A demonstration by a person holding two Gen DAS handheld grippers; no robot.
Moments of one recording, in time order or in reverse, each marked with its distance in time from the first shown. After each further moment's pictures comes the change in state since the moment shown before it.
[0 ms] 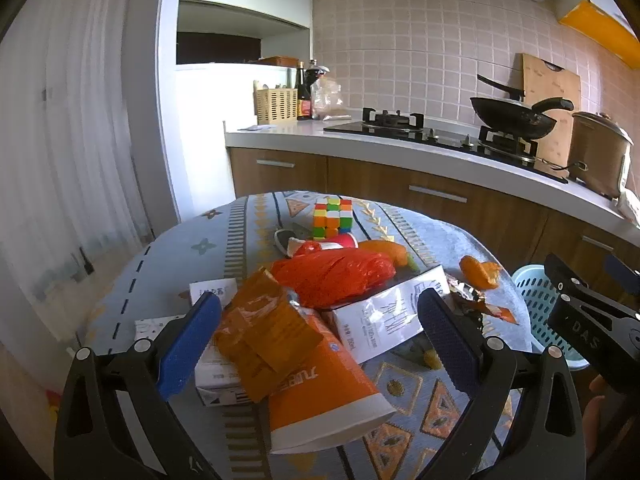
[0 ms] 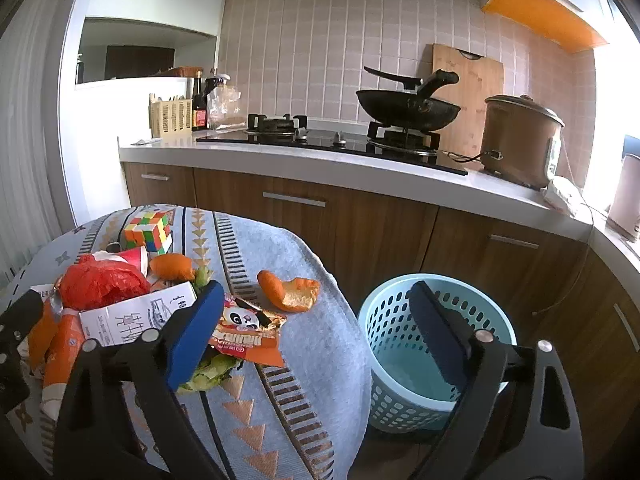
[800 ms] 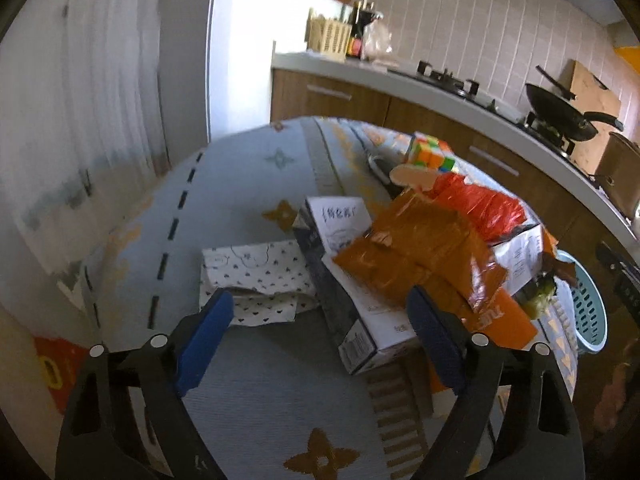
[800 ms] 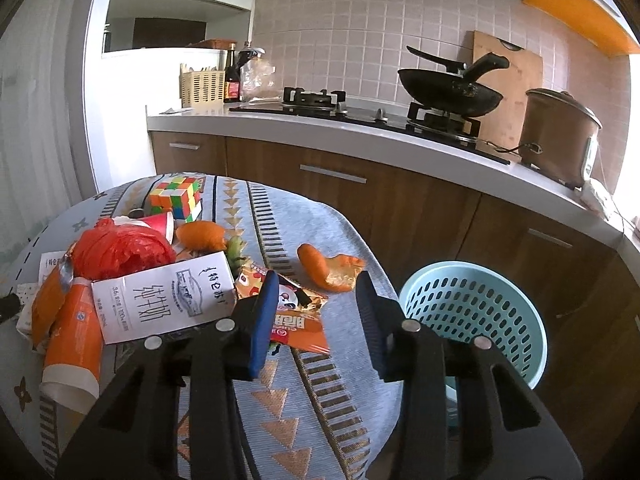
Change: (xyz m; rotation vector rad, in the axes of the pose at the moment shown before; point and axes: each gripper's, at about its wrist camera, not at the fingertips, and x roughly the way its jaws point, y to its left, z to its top) left arm 0.048 0.135 -0.039 -0.168 0.233 -0.023; right arm 0.022 0.032 -0.010 -0.076 0.073 0.094
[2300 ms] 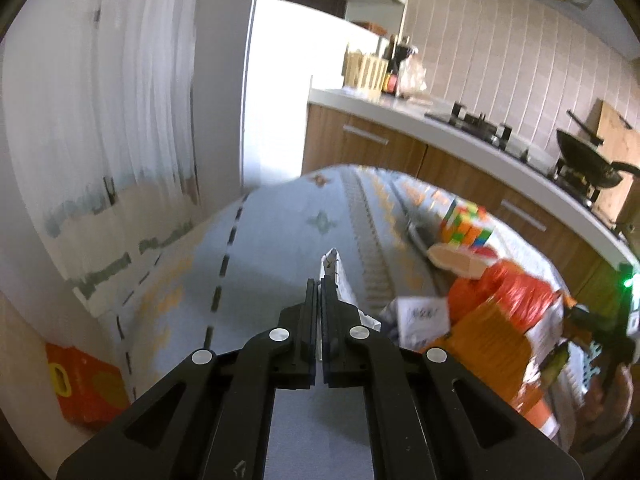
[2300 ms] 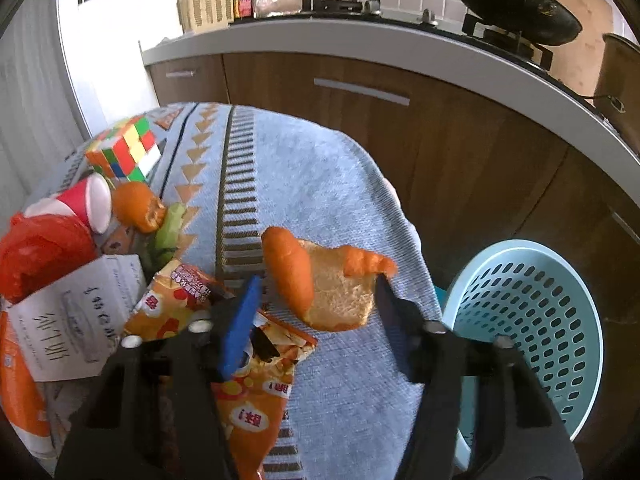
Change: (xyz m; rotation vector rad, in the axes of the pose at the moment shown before) left arm -0.007 0.020 0.057 -0.076 -0.121 0.065; right arm 0.157 -0.035 0.017 -0.028 0.328 0.162
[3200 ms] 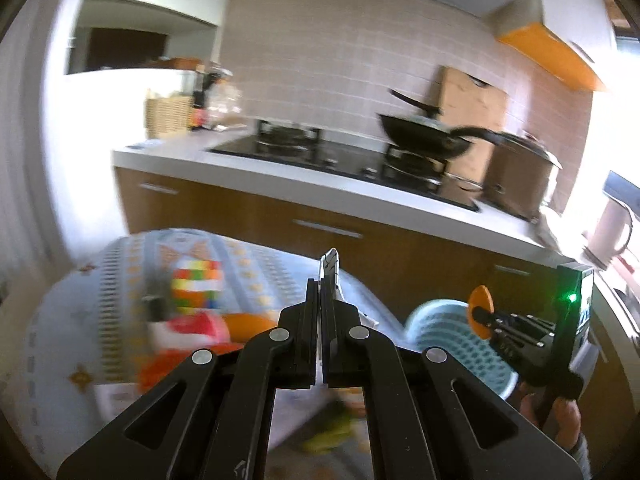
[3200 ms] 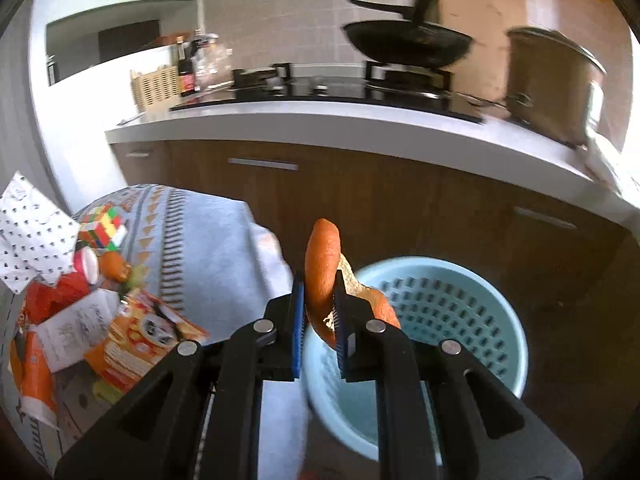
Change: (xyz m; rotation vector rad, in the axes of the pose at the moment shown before) left arm -0.024 -0.255 0.020 0.279 -0.036 -0.468; right arm -0.111 -0.118 -0.025 0.186 -0.191 -0.123
